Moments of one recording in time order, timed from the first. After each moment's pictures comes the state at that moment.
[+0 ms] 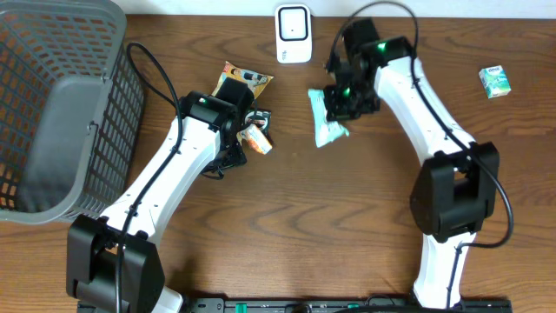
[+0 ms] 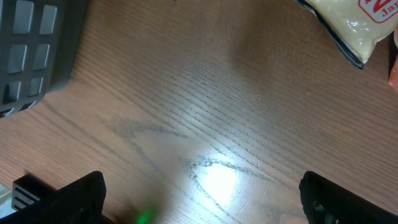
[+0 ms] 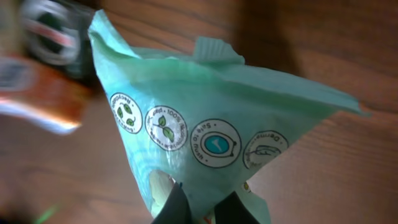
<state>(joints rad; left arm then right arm) -0.39 1.68 1.36 -1.29 -0.29 -0.77 0.30 2.12 1.85 -1.17 -0.27 0.13</state>
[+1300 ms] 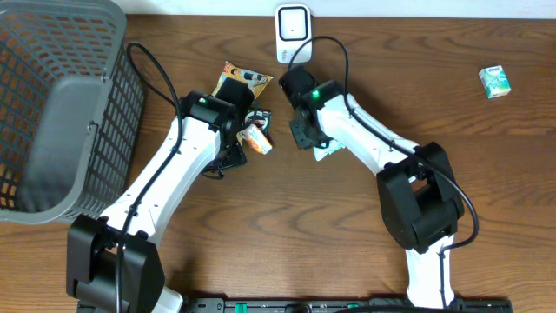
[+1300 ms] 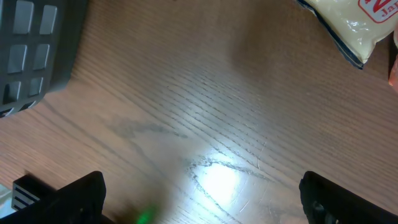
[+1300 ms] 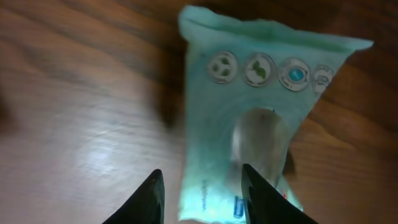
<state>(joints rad) -0.39 1.68 1.36 -1.29 -0.29 -0.77 0.55 2.14 1.63 -0.90 0.19 0.23</state>
